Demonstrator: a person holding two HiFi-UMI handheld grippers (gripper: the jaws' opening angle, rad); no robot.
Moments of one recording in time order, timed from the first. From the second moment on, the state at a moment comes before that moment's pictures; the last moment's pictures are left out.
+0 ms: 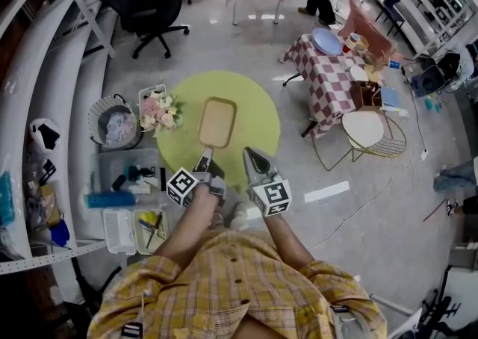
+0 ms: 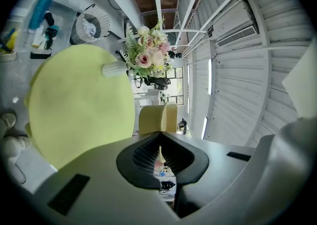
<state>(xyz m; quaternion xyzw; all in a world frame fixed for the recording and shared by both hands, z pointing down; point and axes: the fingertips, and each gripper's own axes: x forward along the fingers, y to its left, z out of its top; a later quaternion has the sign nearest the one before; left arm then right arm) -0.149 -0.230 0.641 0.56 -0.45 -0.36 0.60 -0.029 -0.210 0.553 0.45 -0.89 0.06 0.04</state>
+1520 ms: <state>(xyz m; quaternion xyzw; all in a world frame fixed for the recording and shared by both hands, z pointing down) -0.141 -0.304 0.755 0.52 -0.49 -0.31 0.63 -0.018 -0.279 0.580 0.44 -0.89 0.08 0.05</state>
